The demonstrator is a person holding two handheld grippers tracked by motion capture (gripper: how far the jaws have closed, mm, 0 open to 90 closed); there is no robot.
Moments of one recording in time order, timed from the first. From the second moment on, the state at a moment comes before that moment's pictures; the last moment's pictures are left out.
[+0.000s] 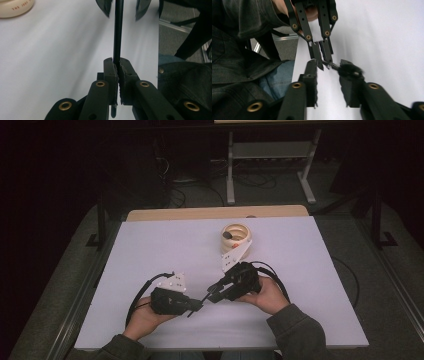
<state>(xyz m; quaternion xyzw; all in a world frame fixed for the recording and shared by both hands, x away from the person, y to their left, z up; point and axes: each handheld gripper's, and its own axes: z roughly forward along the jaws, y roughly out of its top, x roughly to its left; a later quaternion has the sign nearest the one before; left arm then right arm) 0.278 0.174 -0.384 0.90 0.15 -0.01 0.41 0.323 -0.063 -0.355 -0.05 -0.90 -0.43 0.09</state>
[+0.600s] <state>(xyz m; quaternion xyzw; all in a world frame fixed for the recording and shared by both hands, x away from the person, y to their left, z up) 0.280 0.173 -0.389 0.91 0.17 0.01 0.39 0.330 -0.069 -0.351 -0.08 -0.90 -0.42 0.08</state>
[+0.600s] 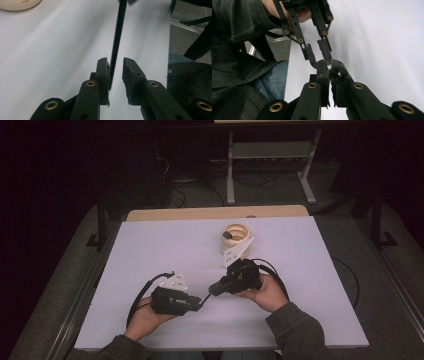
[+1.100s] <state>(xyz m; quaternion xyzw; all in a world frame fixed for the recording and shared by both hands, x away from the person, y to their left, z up) 0.282 0.179 -0.390 0.91 0.18 0.02 0.38 0.339 -0.088 -0.342 -0.11 -0.91 -0.39 0.05</state>
